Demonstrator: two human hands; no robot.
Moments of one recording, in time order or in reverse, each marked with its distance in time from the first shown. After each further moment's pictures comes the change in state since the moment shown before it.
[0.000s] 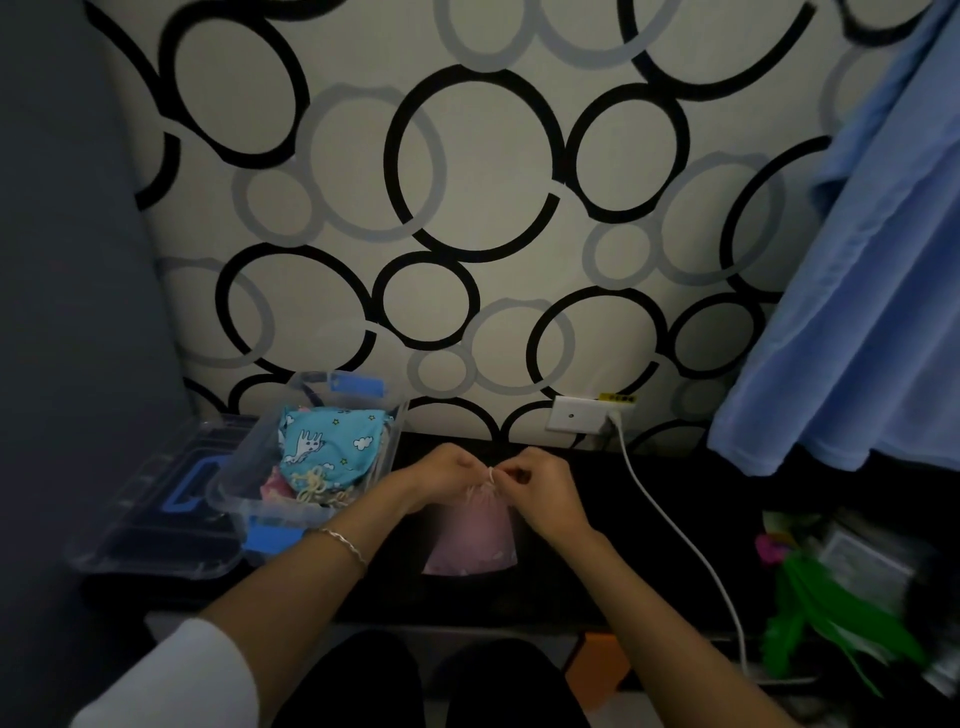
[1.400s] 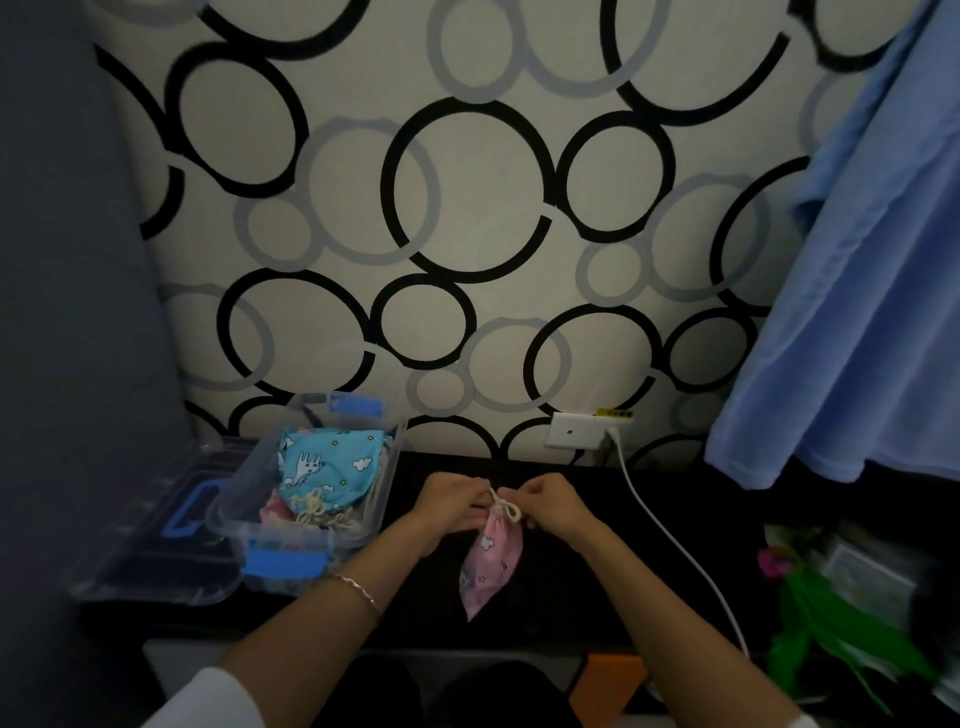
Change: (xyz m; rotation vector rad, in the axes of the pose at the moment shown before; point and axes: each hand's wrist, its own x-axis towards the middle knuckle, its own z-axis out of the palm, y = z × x) left_hand 0.009 -0.016 0.025 -0.444 0.264 -0.059; right_hand 0.016 0.011 -0.014 0.322 -0.325 0.493
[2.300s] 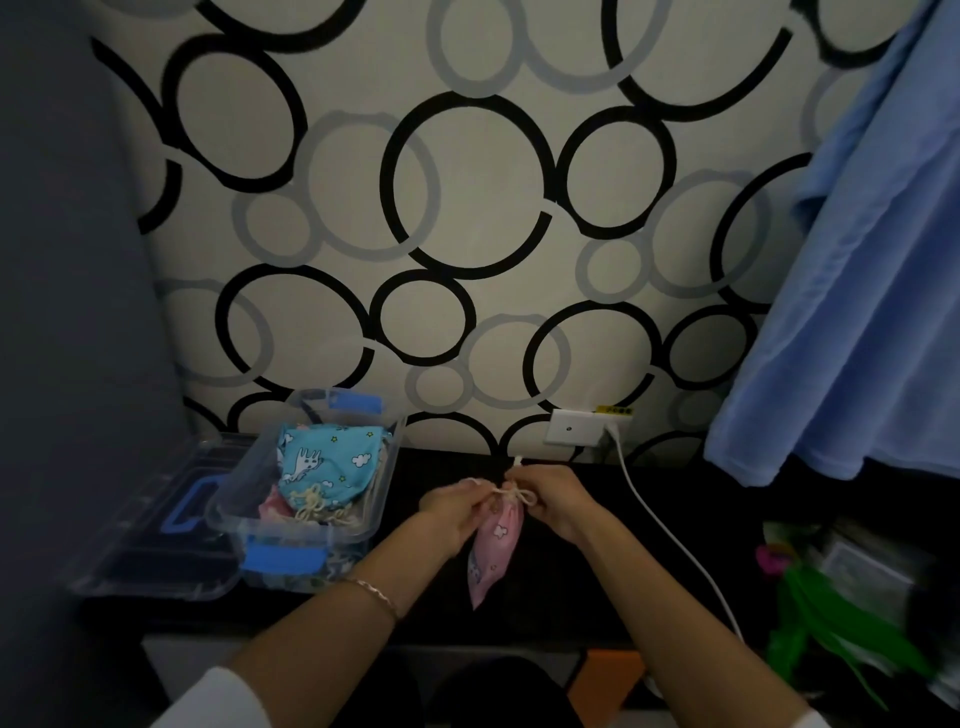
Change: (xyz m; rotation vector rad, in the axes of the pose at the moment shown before) left_hand -0.002 -0.006 0.017 -0.281 0.063 -0.078; right_hand 0.008 -0.008 0.001 0.560 0.030 0.219
